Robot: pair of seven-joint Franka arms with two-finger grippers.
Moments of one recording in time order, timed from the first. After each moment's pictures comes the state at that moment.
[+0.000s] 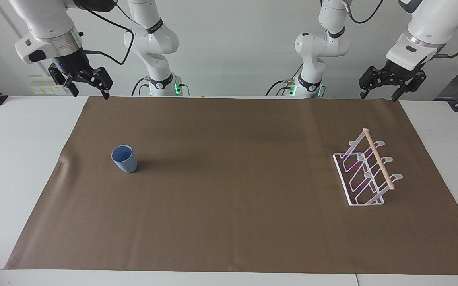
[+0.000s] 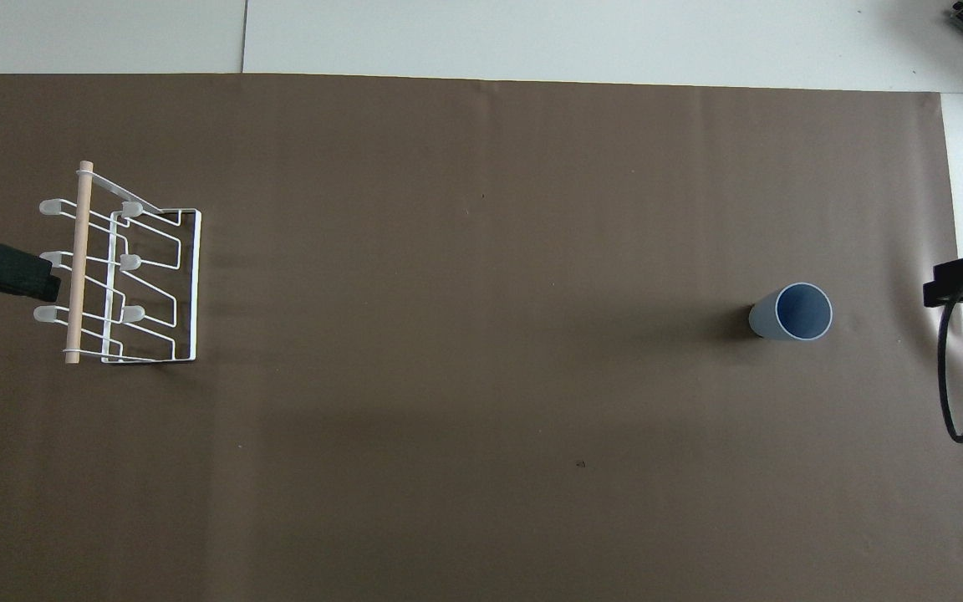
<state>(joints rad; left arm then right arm) -0.12 0.00 0.03 -1.45 0.00 1.40 0.06 -0.07 -0.05 0.00 -1.56 -0.04 1.49 0.03</state>
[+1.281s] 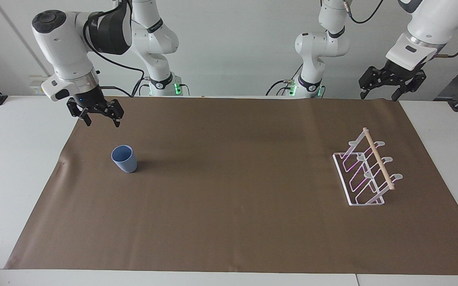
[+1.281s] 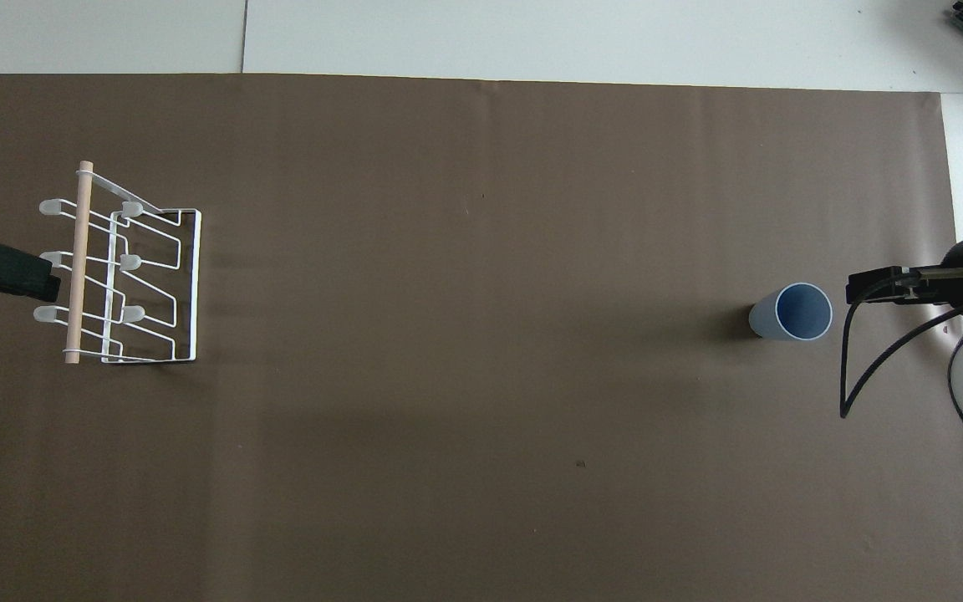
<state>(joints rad) -0.12 0.00 0.03 -1.45 0.00 1.40 0.06 -0.08 -0.08 0.00 -1.93 -0.04 1.90 -0.05</state>
